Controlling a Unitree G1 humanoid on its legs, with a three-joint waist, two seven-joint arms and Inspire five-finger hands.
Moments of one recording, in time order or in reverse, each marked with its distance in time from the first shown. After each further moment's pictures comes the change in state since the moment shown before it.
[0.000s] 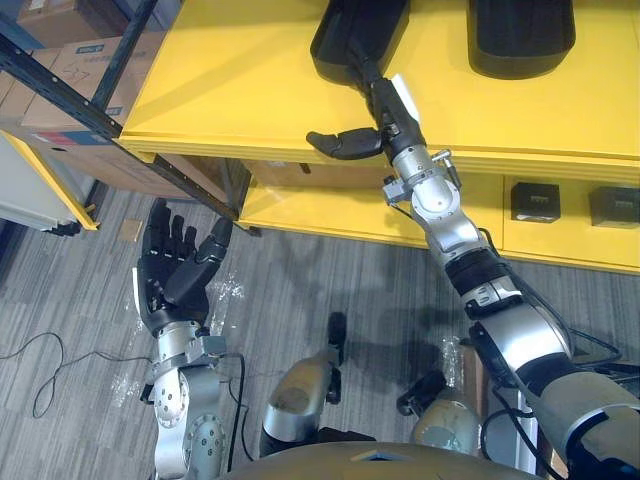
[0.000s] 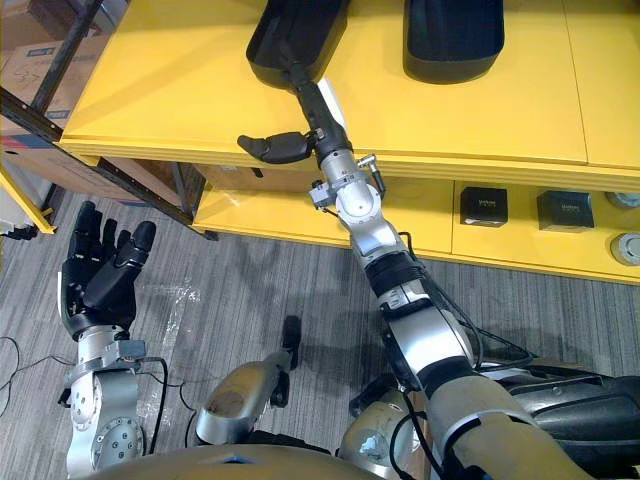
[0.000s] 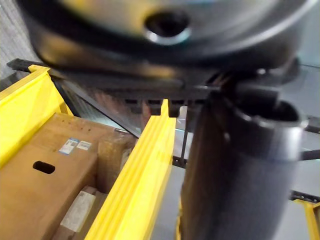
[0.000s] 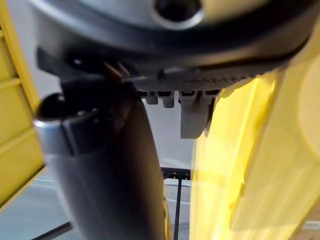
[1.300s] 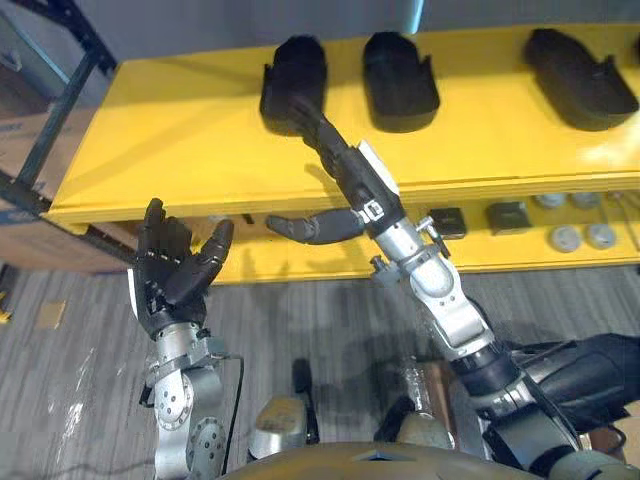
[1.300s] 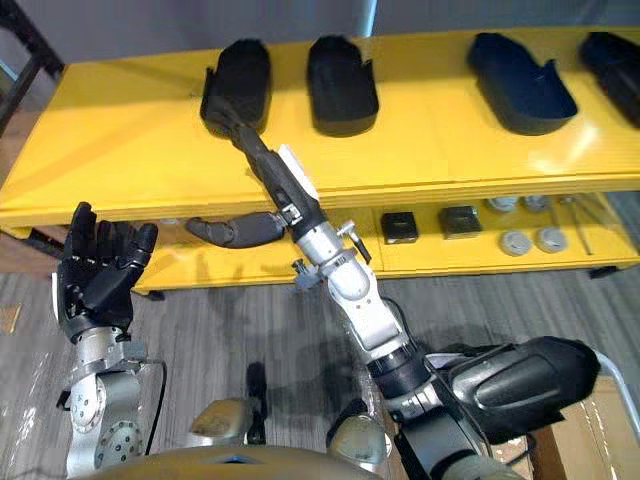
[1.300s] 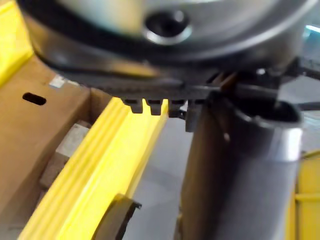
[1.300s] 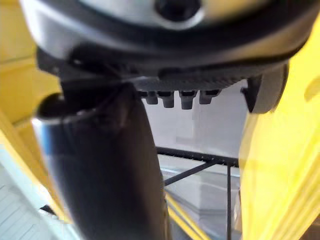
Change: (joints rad) left arm -0.010 0.036 -0.026 -0.002 0.093 -0.047 0.067; right arm 0.579 0.028 0.091 -0.723 0.028 0.059 0.180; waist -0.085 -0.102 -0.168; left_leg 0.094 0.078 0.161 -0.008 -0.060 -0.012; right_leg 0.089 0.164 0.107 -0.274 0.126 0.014
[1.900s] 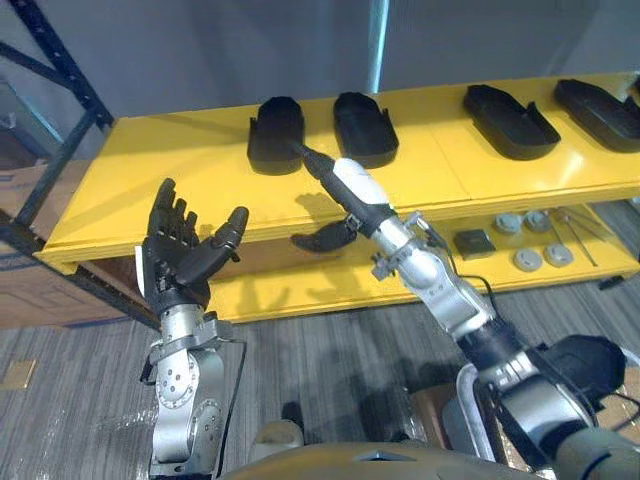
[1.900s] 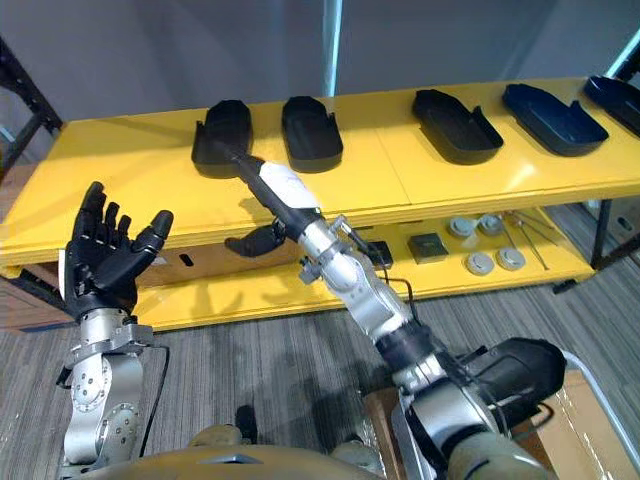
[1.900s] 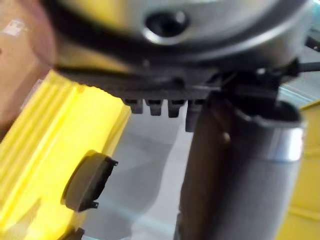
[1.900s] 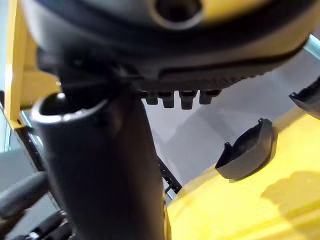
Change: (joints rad) left arm -0.063 0.014 -0.008 -0.023 0.072 0.129 0.012; right arm -0.301 -0.086 0.100 0.400 -0.555 -0.012 -0.188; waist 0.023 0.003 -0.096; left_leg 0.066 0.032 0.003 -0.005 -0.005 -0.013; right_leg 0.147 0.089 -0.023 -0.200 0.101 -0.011
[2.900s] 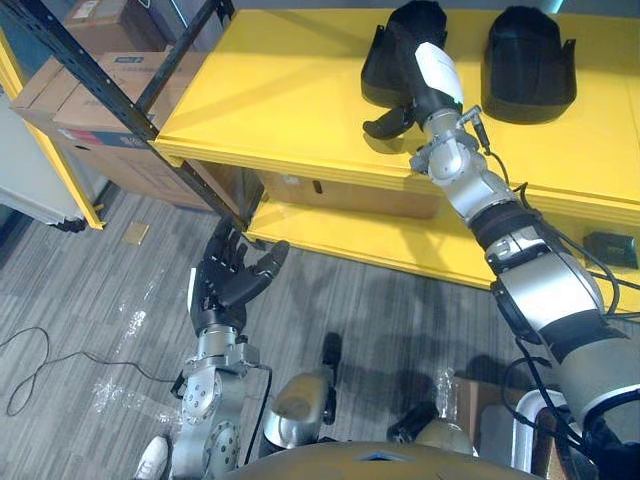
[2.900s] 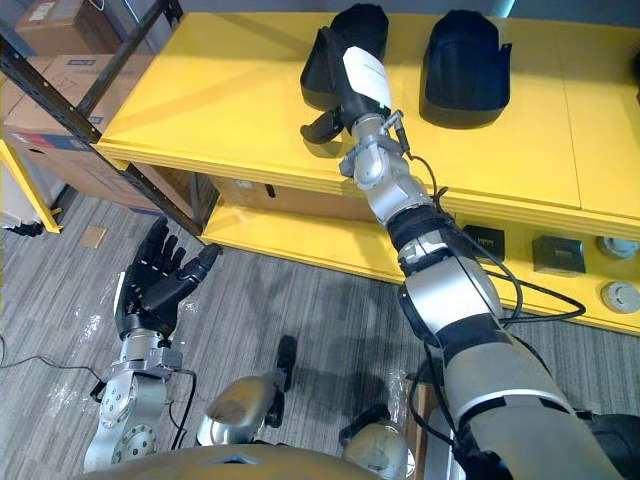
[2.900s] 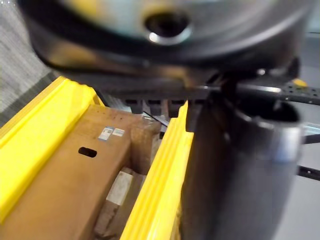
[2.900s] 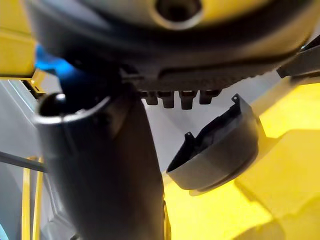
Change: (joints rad) left arm 0.078 -0.013 -0.120 0.078 -0.046 0.019 -0.075; right arm -0.576 -0.080 0.007 0.645 0.120 0.172 -0.201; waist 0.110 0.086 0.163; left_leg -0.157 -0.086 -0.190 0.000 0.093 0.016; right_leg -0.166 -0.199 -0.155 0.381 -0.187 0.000
